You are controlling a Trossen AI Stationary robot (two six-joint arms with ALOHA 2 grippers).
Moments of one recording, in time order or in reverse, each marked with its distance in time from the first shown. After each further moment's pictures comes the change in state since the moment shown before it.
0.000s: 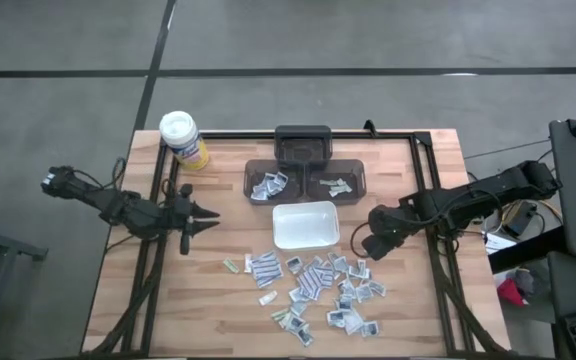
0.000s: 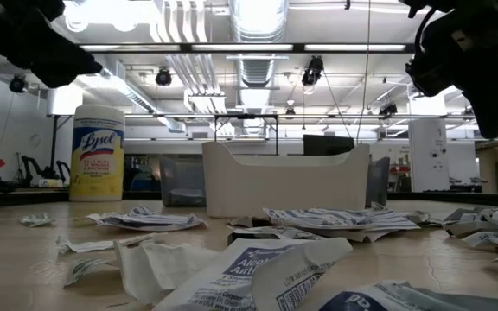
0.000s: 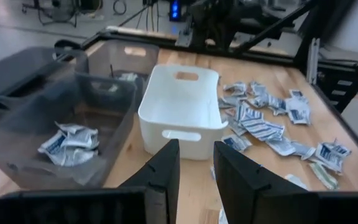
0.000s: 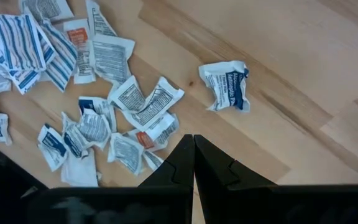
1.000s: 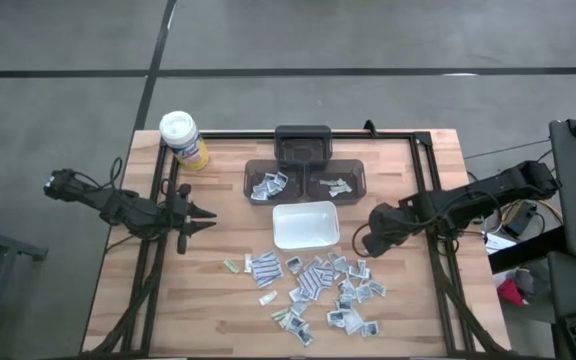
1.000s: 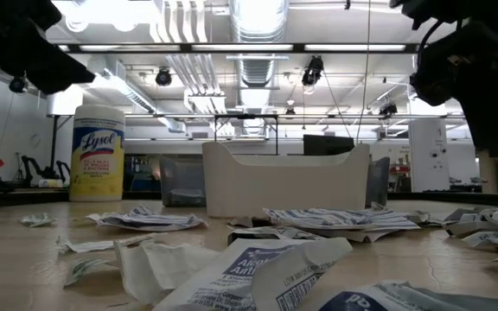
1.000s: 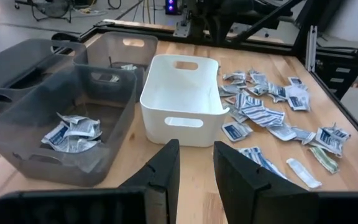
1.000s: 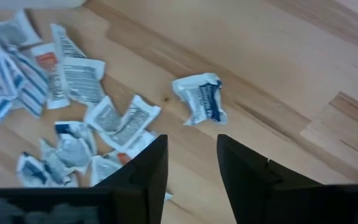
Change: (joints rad) left arm 0.013 -0.015 -0.017 -0.088 0.032 0.004; right arm 0.000 0.002 -0.044 -0.001 0.064 0.064
